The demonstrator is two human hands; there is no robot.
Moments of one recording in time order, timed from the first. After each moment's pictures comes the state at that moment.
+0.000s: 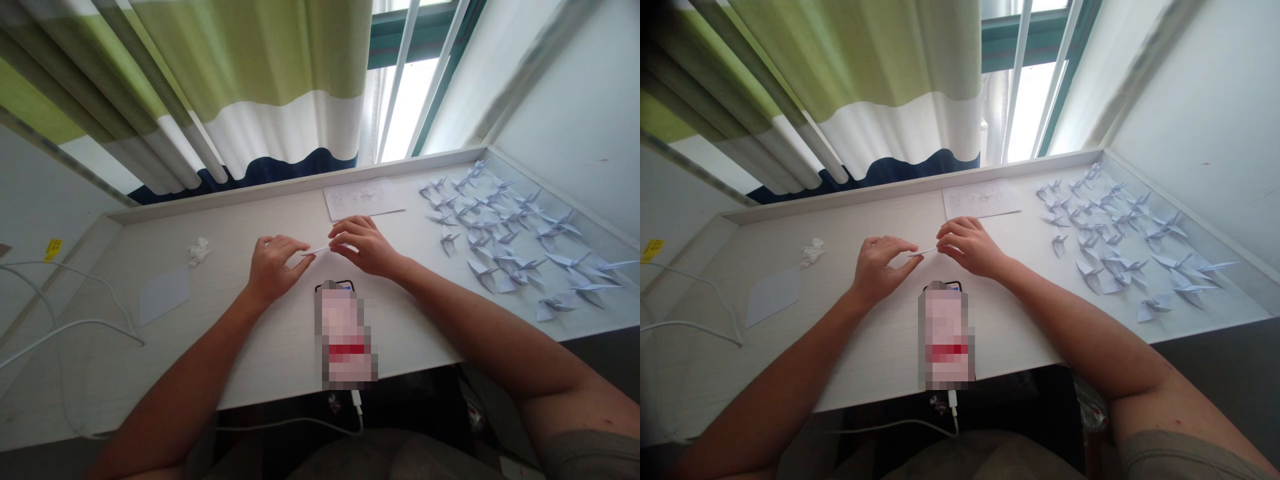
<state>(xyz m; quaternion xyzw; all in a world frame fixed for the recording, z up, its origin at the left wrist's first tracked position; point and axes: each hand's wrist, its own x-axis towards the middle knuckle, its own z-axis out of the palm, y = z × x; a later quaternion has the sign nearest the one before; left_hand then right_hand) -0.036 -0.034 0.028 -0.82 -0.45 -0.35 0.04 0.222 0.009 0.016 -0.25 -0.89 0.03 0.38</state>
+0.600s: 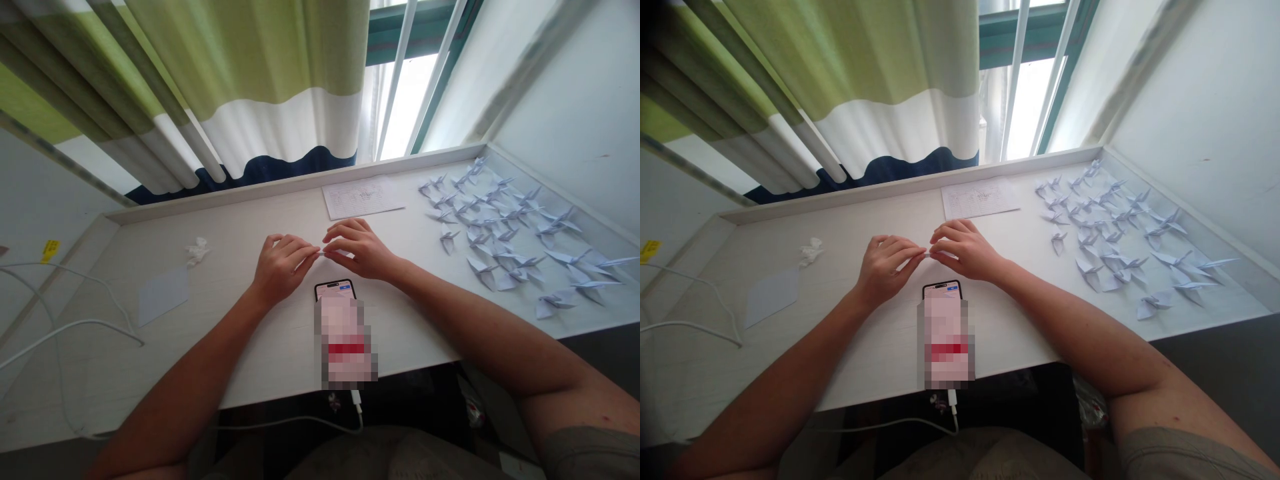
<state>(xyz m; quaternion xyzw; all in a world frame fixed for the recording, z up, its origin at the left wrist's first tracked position) -0.027 -0.036 0.037 -0.87 -0.38 -0.32 0.05 0.215 0.000 0.021 -0.24 -0.90 0.04 0.37</state>
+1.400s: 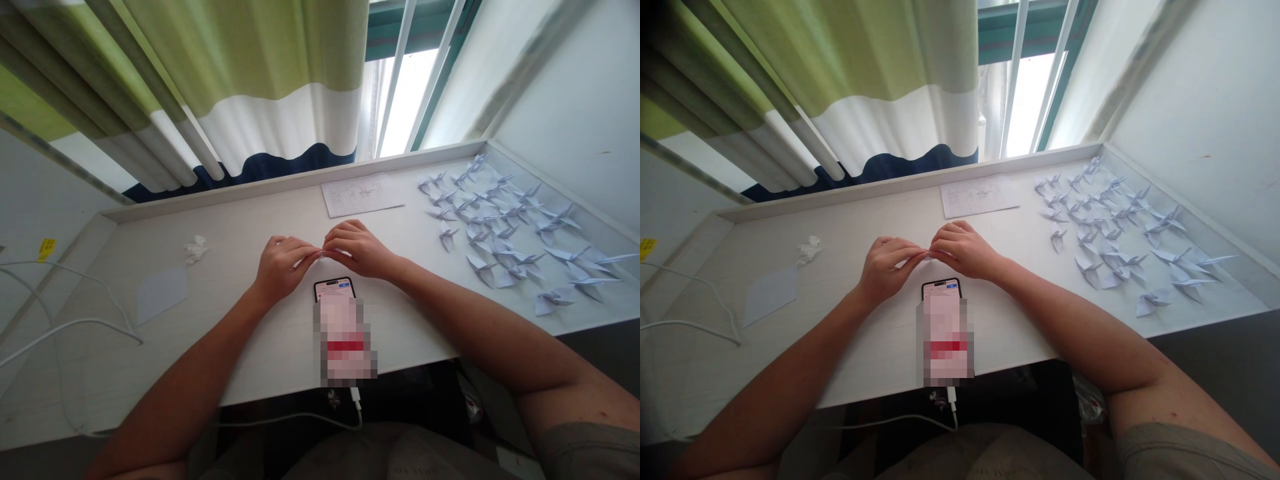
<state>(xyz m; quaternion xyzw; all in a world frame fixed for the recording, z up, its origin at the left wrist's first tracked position) -0.024 -0.036 0.032 -0.85 -0.40 -0.33 -0.02 0.215 0.002 0.021 -0.22 -0.91 0.08 0.35</state>
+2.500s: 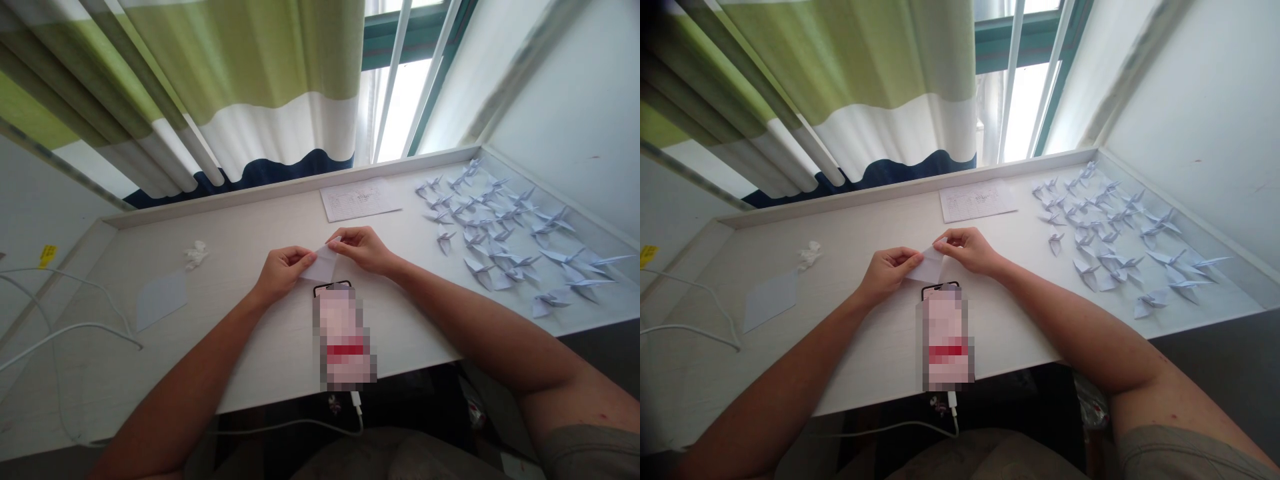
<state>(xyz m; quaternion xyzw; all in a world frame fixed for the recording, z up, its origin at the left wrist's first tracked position) -0.018 -0.035 0.022 -0.59 -0.47 -0.43 -0.49 0.211 0.004 0.019 -0.31 -0.67 0.52 0.44</state>
